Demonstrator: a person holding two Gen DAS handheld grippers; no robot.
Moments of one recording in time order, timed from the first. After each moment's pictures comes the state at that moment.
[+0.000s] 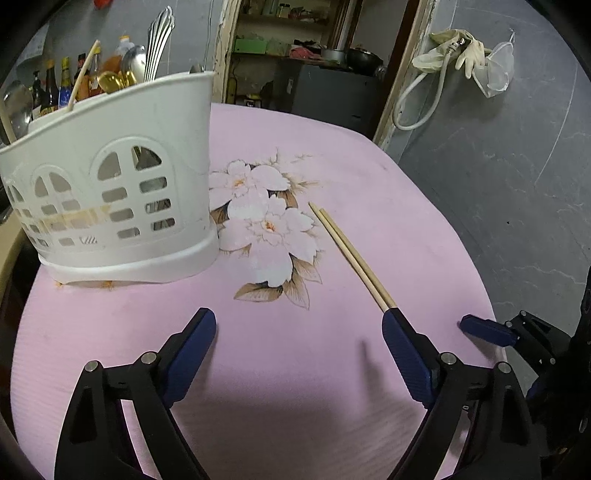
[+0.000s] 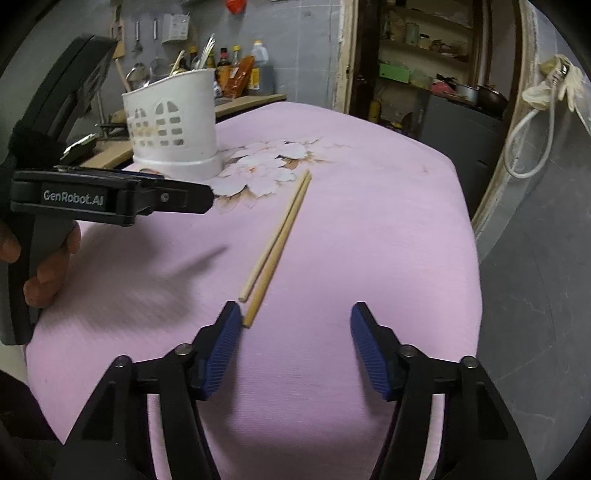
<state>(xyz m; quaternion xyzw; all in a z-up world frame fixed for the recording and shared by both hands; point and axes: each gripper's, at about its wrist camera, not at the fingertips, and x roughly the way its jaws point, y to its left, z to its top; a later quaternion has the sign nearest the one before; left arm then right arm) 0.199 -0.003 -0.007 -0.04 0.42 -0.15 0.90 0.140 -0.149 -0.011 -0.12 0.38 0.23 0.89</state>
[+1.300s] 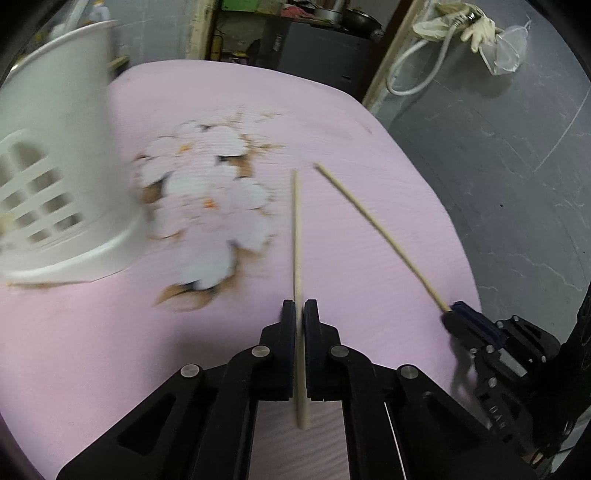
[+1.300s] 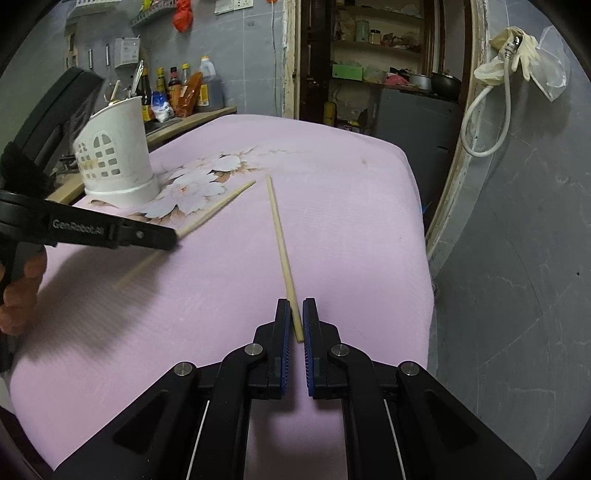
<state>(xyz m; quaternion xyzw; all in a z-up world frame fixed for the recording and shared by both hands) 0.226 -0.024 -0.007 -0.05 0.50 -0.17 0.85 0.162 -0.188 -0.012 -0.07 0.37 0.16 0.91</state>
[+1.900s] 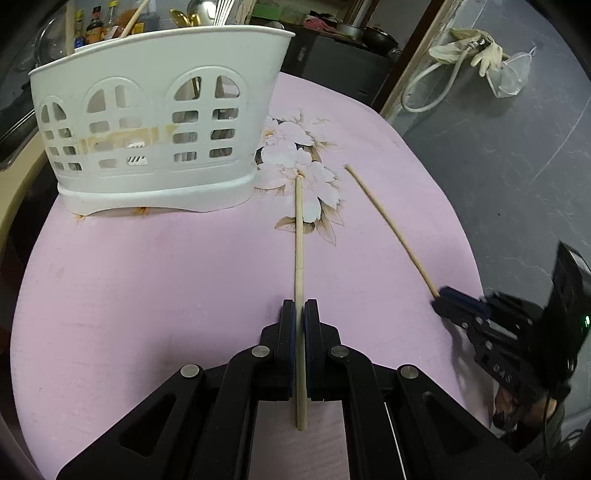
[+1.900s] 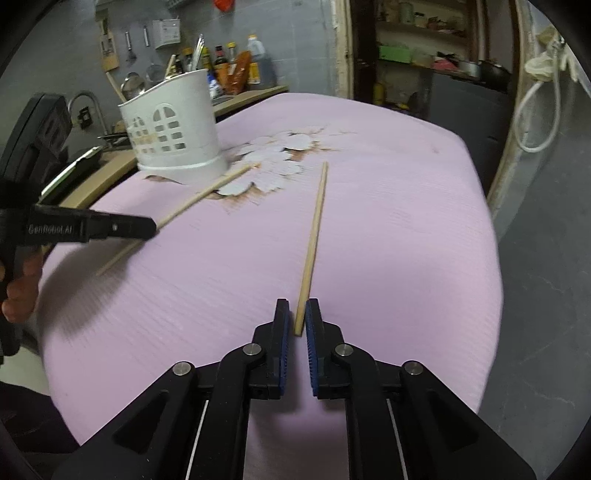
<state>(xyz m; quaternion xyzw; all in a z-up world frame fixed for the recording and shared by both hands) 0.164 0.043 0.007 -0.08 0.49 -0.16 0.86 0.157 -0.151 -0.012 -0.07 0.41 0.25 0.87</state>
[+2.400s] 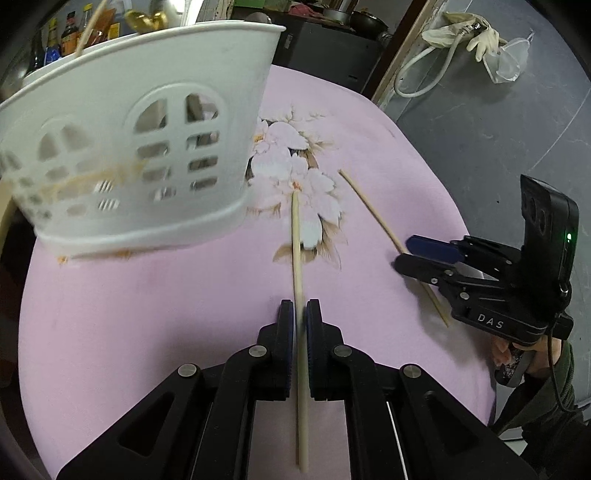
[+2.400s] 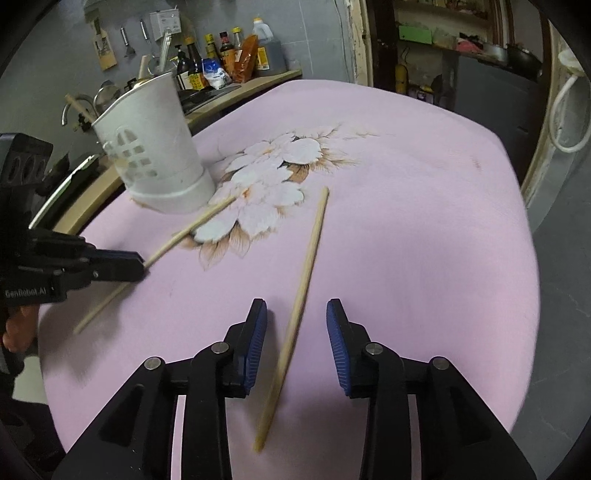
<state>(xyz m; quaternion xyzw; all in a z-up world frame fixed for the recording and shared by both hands) 0.208 0.036 0.008 -0.06 0.51 -0.18 0.84 0.241 -0.133 -0.015 -0.05 0.45 0.29 0.84</state>
